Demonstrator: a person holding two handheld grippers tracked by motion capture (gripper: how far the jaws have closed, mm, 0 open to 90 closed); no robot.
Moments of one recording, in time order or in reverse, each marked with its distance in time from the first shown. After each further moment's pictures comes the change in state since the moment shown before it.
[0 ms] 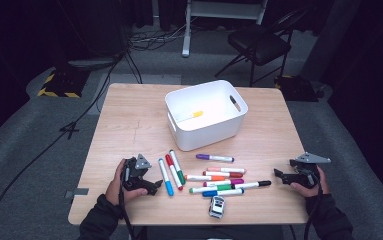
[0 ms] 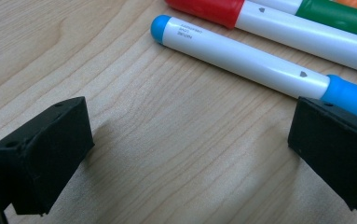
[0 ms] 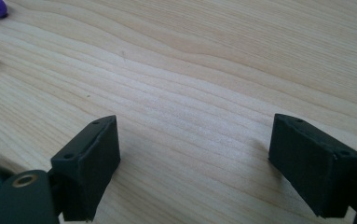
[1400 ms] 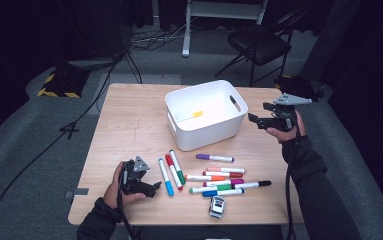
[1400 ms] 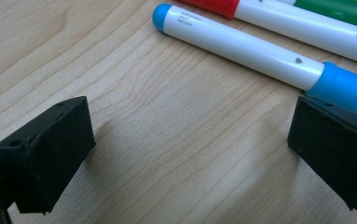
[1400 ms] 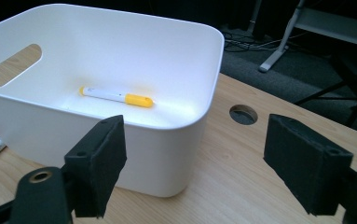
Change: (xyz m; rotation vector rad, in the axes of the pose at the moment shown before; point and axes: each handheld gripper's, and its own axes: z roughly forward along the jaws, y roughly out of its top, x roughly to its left) left arm -0.004 -0.007 -0.006 0.000 0.016 -0.020; right arm 0.042 0.200 0.010 -0.247 0.104 -0.128
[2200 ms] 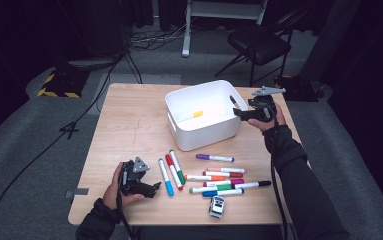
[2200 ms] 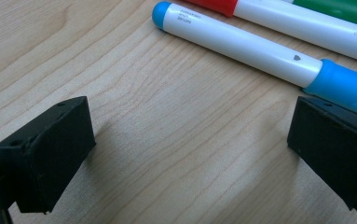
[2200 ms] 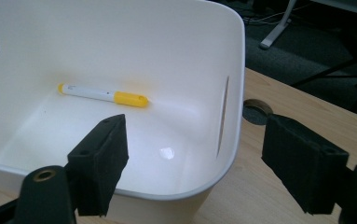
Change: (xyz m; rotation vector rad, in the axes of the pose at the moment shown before) left arm 0.000 -0.001 -0.001 -0.007 0.012 0.003; right arm 0.006 0.015 0.061 0.115 -0.024 0.026
